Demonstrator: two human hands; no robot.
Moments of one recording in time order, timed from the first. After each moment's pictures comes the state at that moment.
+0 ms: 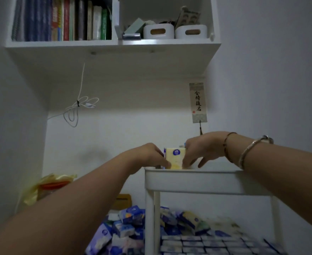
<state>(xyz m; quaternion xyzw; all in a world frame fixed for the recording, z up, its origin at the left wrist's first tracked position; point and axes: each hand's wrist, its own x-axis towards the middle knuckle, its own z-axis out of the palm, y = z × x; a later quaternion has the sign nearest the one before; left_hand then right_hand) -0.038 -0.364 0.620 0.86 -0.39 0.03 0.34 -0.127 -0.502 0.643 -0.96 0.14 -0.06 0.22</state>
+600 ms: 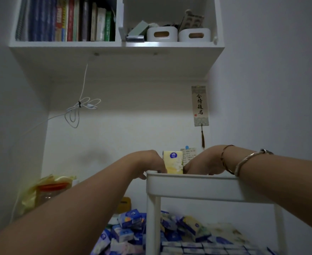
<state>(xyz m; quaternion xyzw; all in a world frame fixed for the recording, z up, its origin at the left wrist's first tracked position) -0.019 -0.374 0.614 0.88 -0.34 -0.03 0.33 -0.102 -0.509 0.619 -0.98 0.19 0.06 0.05</state>
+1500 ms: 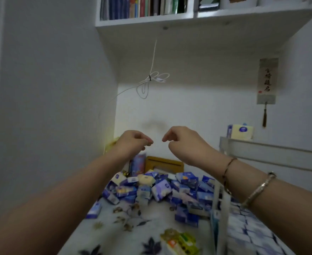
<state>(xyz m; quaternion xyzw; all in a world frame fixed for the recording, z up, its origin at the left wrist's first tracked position) -0.021 -0.158 0.551 0.78 -0.23 0.14 0.57 -0.101 -0.301 0.575 -0.93 -0.07 -0.28 0.22</state>
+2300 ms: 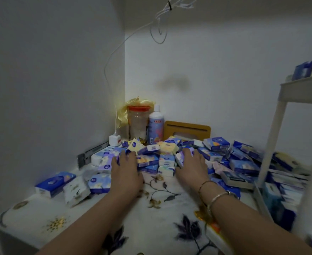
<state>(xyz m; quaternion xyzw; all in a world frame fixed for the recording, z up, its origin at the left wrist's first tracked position) 0.098 -0.122 0.348 0.95 -0.08 0.19 0.21 0.079 -0.314 0.365 -0.96 0.12 -0.16 0.19</state>
